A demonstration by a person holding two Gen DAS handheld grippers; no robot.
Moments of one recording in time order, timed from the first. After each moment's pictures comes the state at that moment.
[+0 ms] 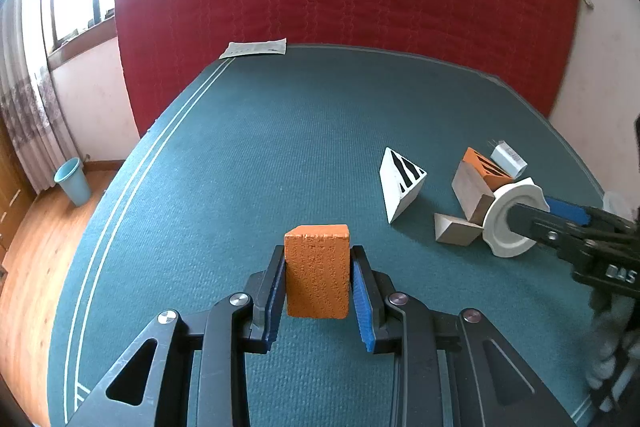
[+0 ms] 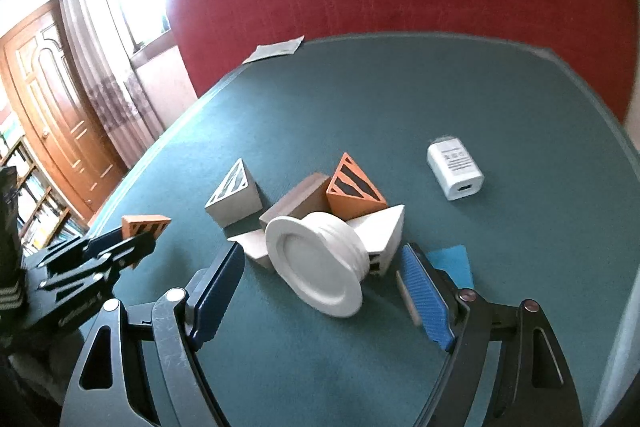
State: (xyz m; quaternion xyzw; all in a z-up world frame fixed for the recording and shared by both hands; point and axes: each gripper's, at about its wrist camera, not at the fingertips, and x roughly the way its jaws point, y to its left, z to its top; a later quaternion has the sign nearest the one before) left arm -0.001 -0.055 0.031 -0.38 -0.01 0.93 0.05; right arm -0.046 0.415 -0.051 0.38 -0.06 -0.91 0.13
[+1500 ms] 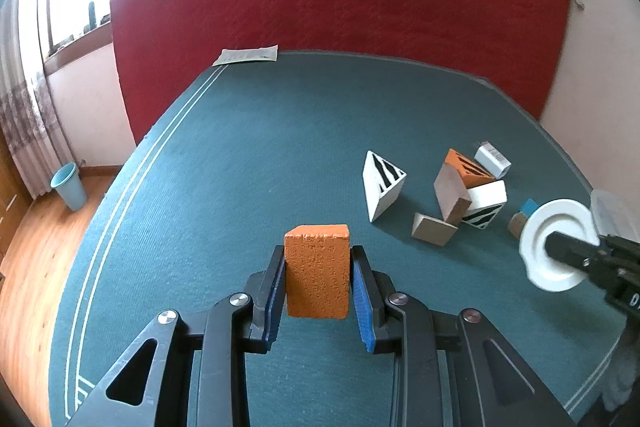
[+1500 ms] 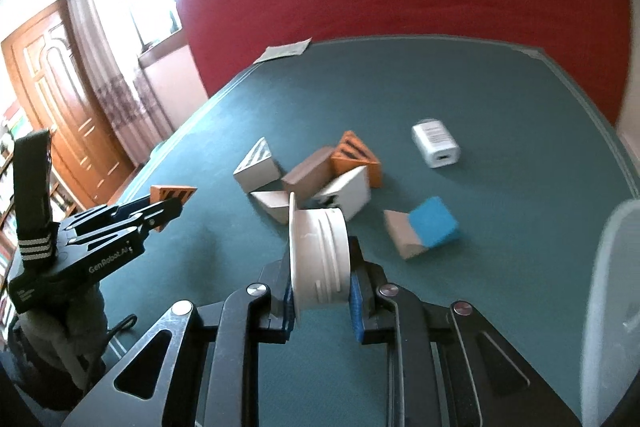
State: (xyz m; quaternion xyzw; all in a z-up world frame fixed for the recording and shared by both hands) left arm 0.008 -0.050 0.038 -0.37 0.00 0.93 0.07; right arm 0.023 0.438 -0.032 0.37 -0.06 -0.92 0.14
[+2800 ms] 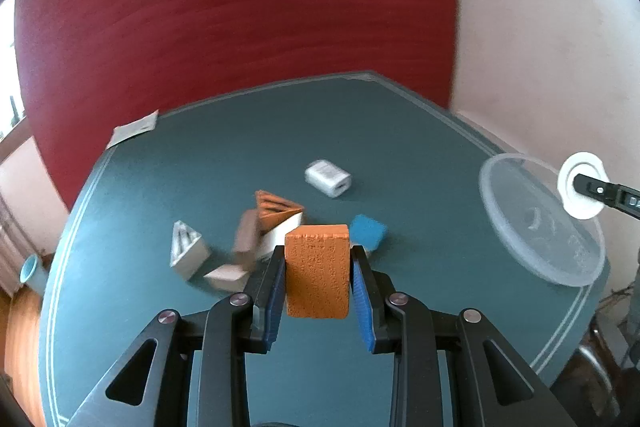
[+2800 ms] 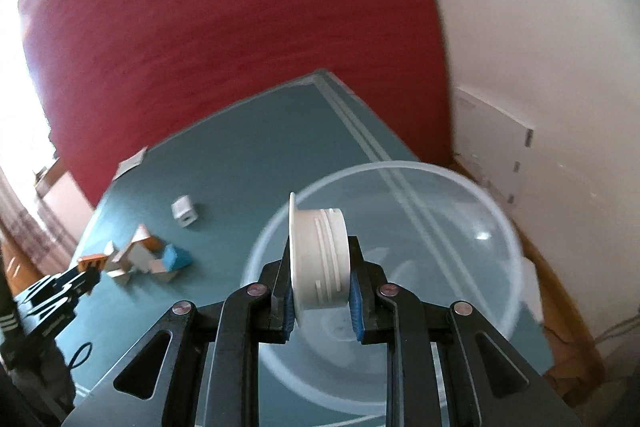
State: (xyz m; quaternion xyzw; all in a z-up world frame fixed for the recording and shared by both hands) left arm 0.037 0.099 0.075 -0.32 0.10 0.92 0.20; right arm 0.127 0.641 0.002 0.30 -0.19 -0.93 -0.13
